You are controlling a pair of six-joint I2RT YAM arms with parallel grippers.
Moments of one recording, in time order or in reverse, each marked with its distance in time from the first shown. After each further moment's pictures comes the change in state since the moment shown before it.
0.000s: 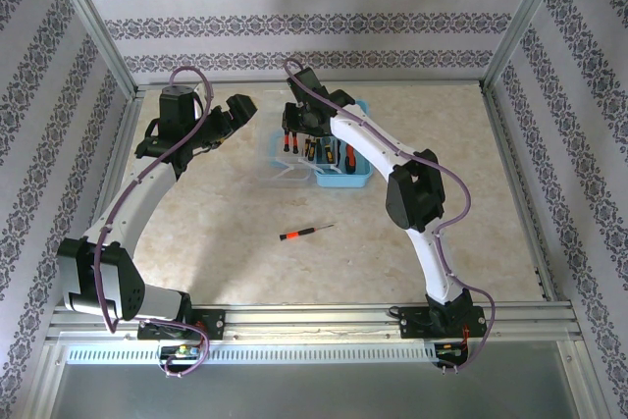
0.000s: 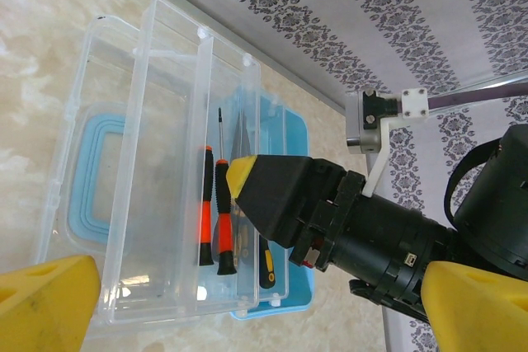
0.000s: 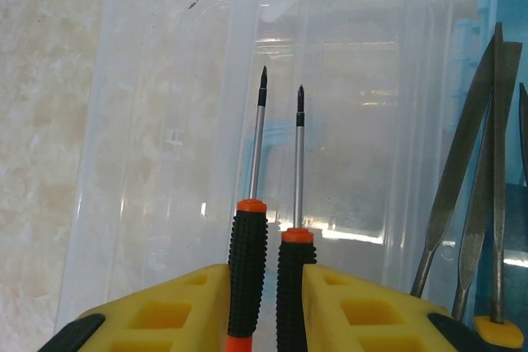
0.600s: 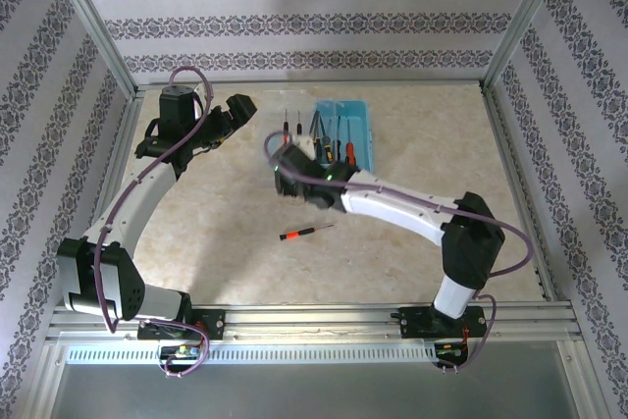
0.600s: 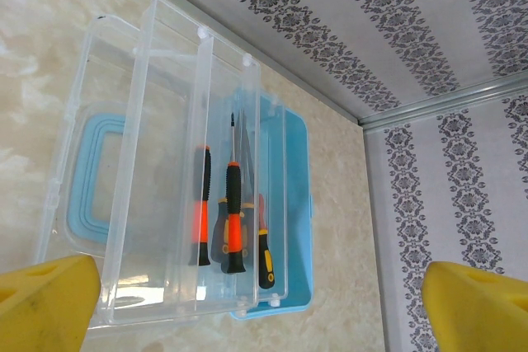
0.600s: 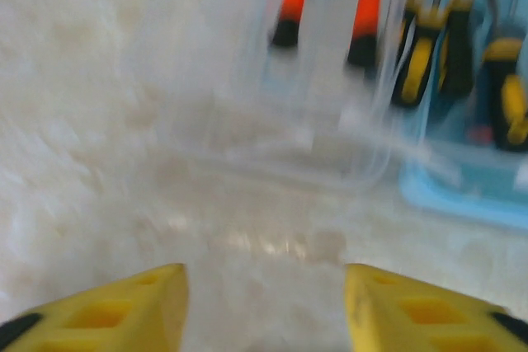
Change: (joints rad) left arm 0.000 0.000 0.000 0.000 0.000 -0.004; right arm 0.388 -0.529 -0.780 0.191 0.401 0.082
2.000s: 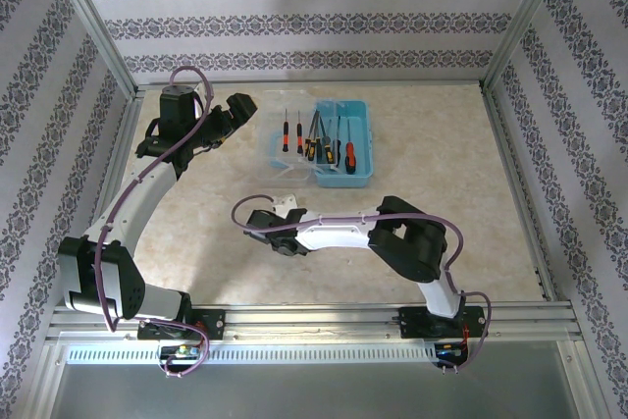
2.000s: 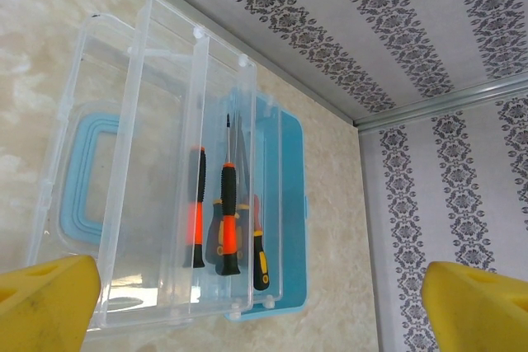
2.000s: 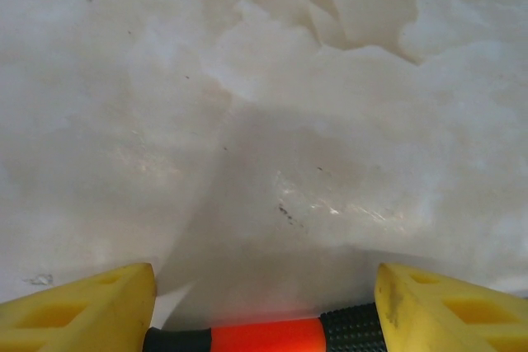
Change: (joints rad) left arm 0.000 0.006 -0.001 0.016 0.007 -0.016; right arm 0.168 0.276 -0.057 -0.061 0.093 0.182
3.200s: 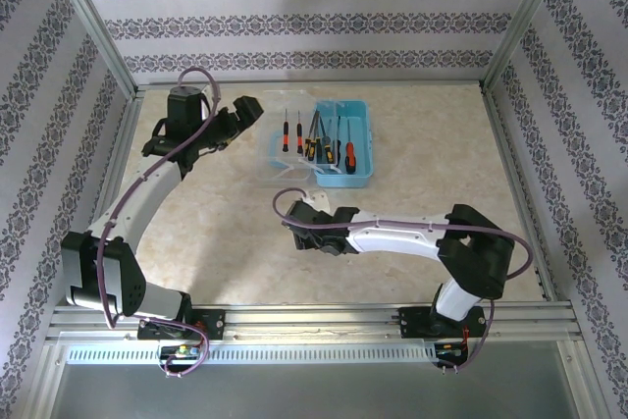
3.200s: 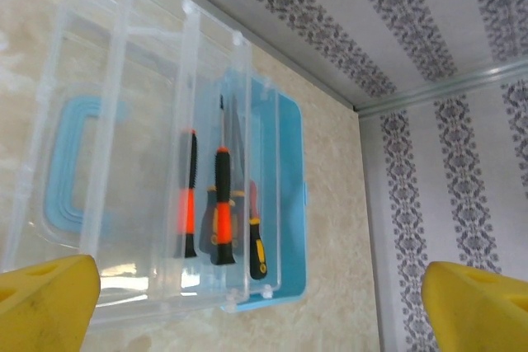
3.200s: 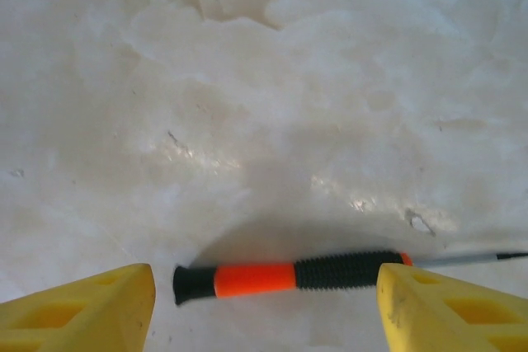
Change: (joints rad) left arm -0.052 0.026 -0.003 0.007 0.000 -0.003; right arm -0.069 -0.384 -0.338 0.108 -0.137 -0.065
